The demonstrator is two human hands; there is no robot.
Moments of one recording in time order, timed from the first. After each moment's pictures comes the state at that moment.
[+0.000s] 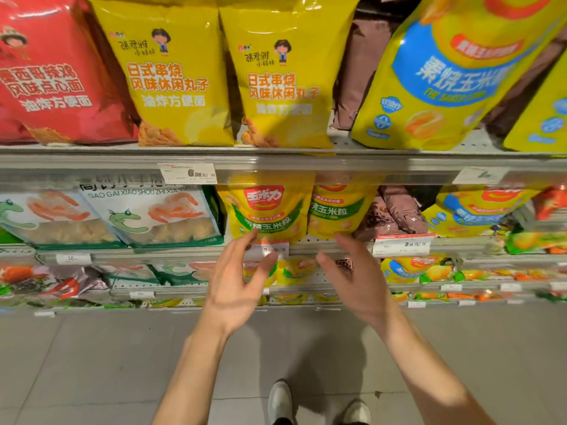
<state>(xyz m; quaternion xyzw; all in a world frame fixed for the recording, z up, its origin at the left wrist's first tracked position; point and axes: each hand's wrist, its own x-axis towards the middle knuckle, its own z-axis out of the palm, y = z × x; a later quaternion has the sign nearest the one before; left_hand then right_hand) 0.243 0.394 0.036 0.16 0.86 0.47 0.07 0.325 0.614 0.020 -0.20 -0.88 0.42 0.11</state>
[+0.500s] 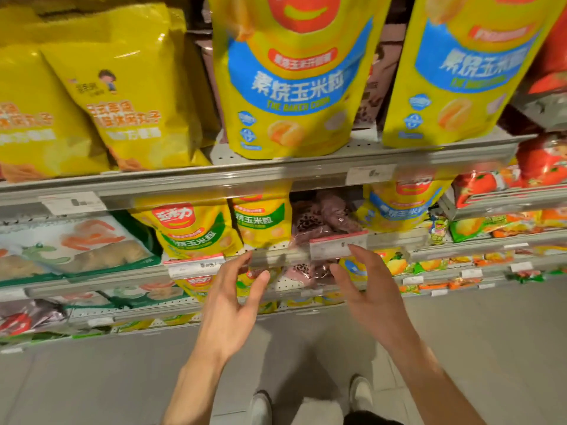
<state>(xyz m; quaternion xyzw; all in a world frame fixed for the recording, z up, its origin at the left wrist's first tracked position) 0.317 0.525 0.043 0.17 0.86 0.47 0.08 0.422 0.749 0.027 -0.28 -0.84 0.43 0.16</state>
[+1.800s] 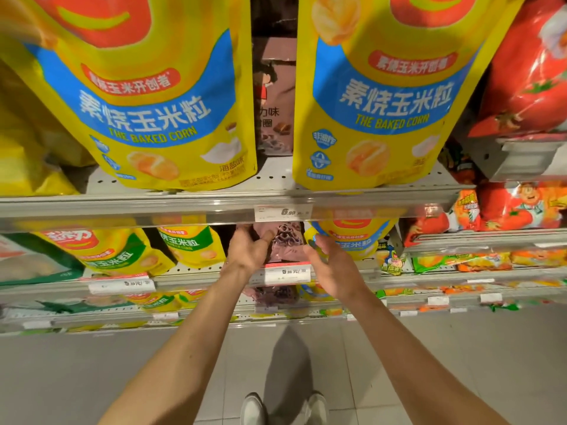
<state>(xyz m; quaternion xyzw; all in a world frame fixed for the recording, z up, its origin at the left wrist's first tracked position) 0.222 0.780 -0.019 -0.02 0.85 0.50 0.18 0.343 0.932 -0.015 -0.30 -0.83 0.47 -0.02</state>
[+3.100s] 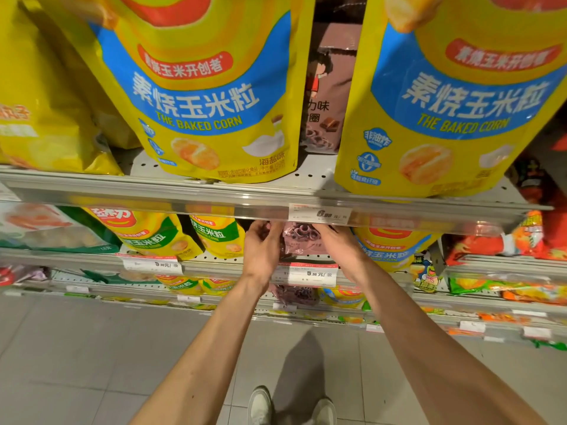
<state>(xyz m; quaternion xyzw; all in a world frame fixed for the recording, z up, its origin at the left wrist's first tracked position) 0.247 0.764 0.012 -0.11 0.71 0.68 0.12 0.275 0.913 0.012 -0.24 -0.73 0.64 -0.03</state>
